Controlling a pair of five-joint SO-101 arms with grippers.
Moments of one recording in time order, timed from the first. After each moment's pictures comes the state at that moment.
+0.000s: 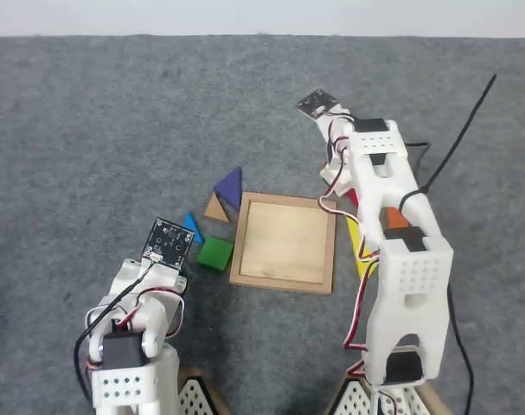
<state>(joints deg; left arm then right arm) -11.1 -102.9 96.9 70.5 -21.1 -9.4 38.4 -15.9 65.6 32.8</state>
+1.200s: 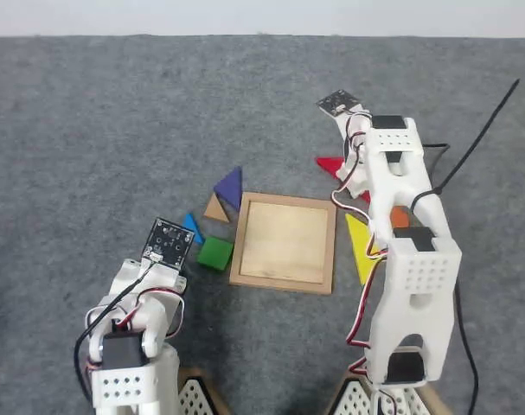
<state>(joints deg) -11.1 -102.9 96.9 70.5 -21.1 -6.2 38.4 -17.1 70.8 31.3</state>
